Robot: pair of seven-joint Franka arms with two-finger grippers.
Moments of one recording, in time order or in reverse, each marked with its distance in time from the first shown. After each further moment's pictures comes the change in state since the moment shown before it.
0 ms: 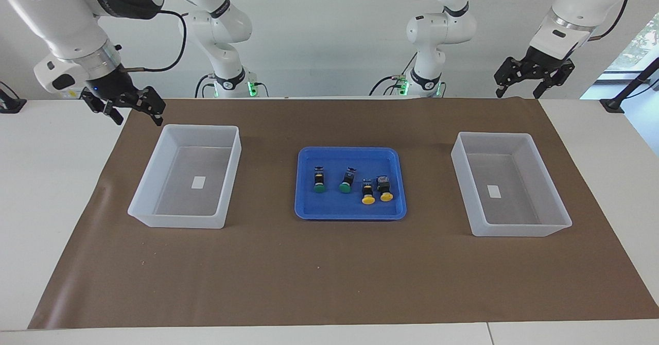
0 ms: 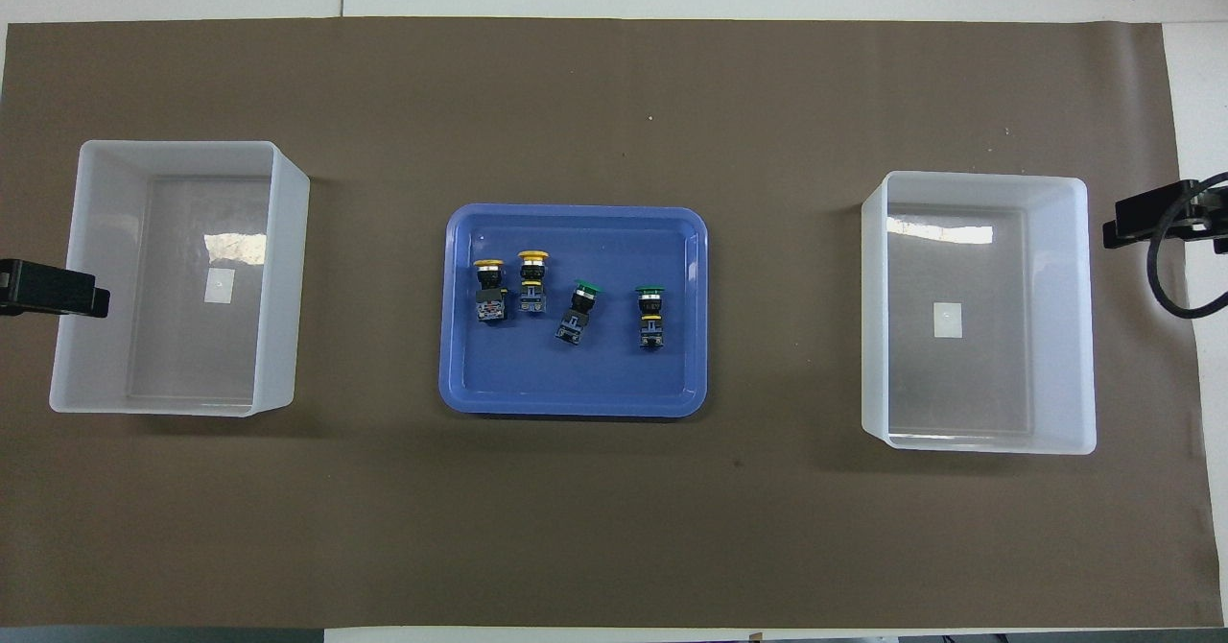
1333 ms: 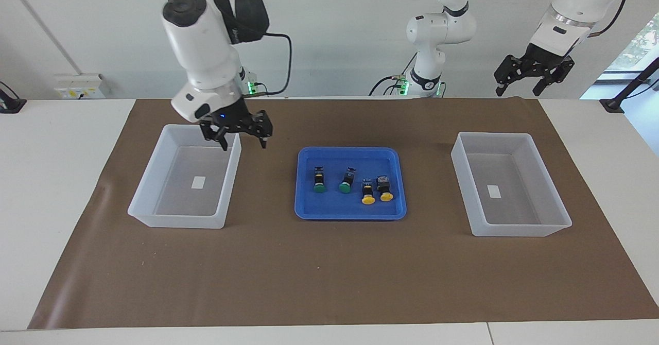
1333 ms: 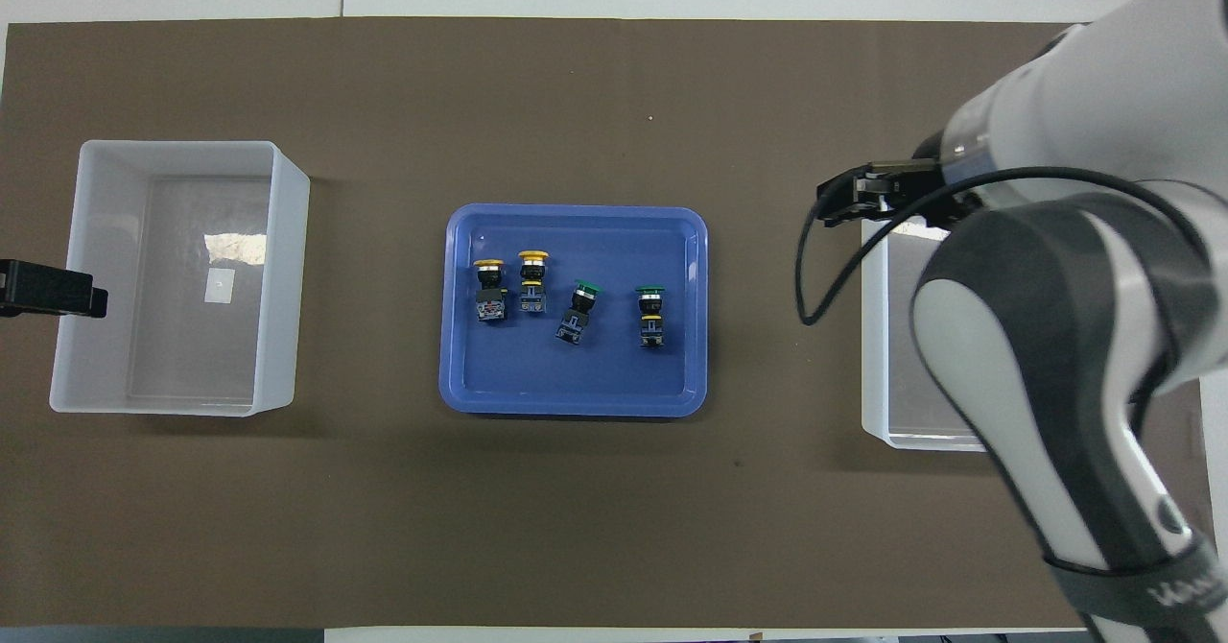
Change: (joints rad) left arm 0.000 -0.011 -0.003 0.000 0.000 -0.001 -0.059; right arm 0.410 0.179 0.016 -0.007 0.066 0.284 0.371
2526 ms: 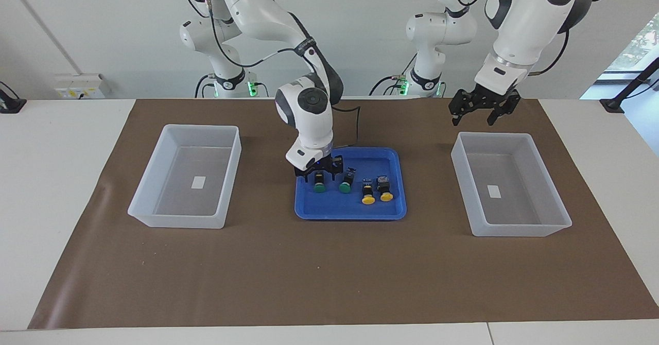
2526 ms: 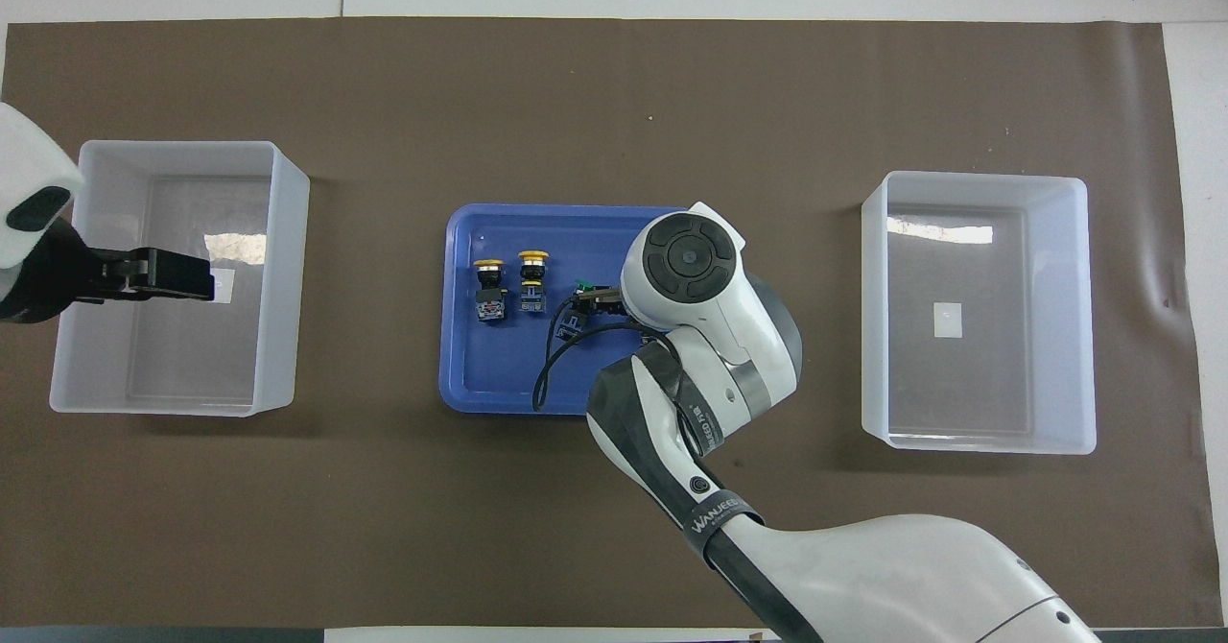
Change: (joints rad) left arm -0.132 0.054 -0.031 -0.183 -0.039 0.254 -0.146; right arm 0.234 0.207 -0.001 -0.252 0.000 0.413 0.156
